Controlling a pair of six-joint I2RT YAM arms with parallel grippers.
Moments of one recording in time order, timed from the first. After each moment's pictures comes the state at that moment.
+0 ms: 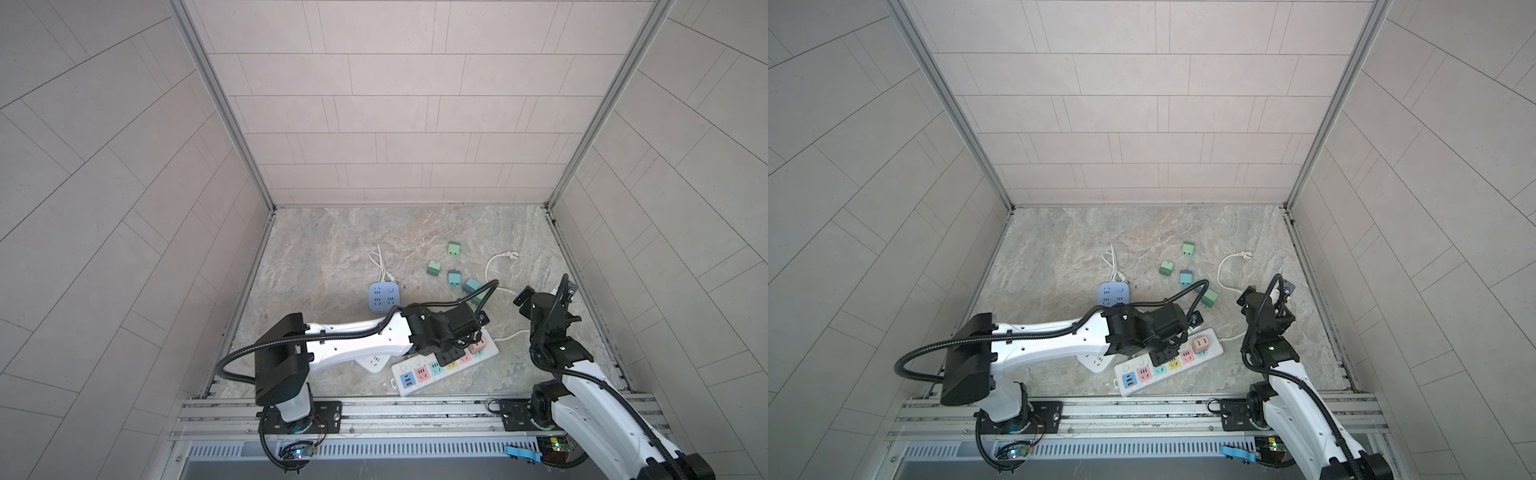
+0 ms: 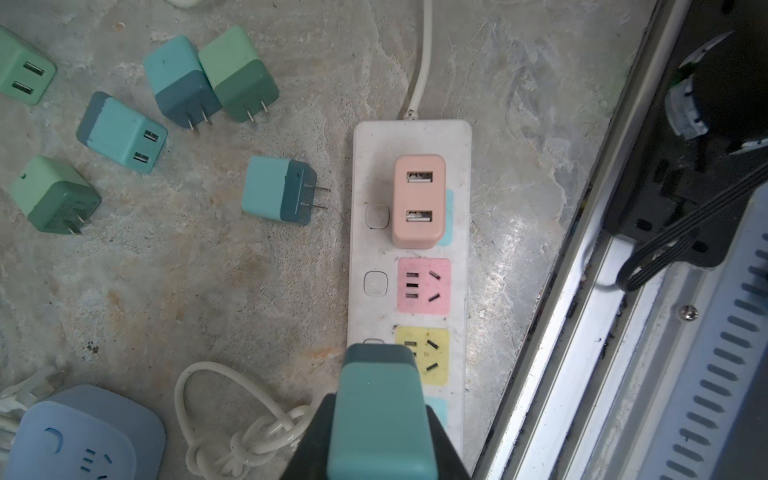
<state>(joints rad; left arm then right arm) -1.26 1.69 1.30 -0.70 -0.12 -0.03 0.13 0.71 0.28 -0.11 0.60 0.57</state>
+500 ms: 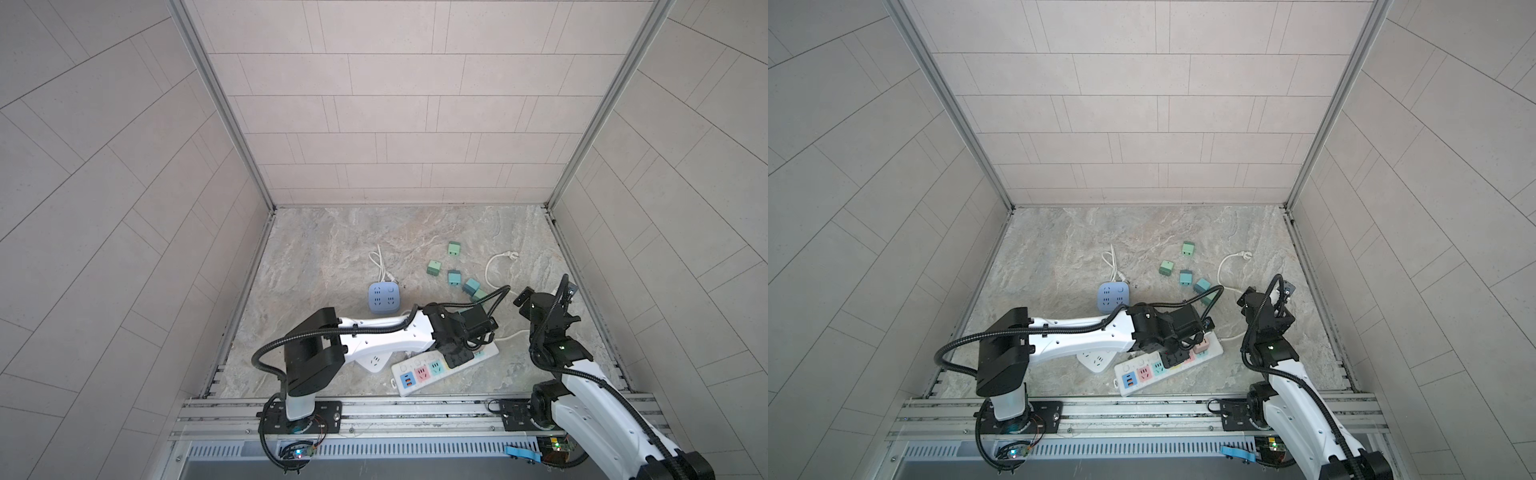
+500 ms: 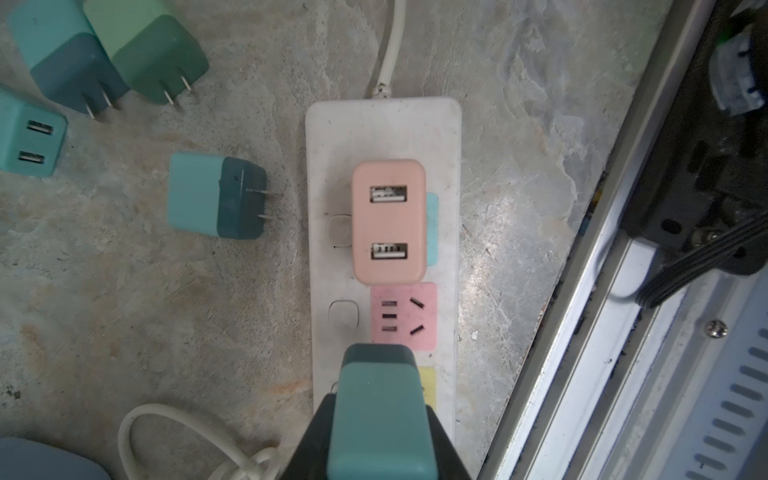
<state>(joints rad) -1.26 1.85 1.41 -0.74 -0.06 -0.02 0.13 0.72 0.28 -0.12 0.60 0.59</state>
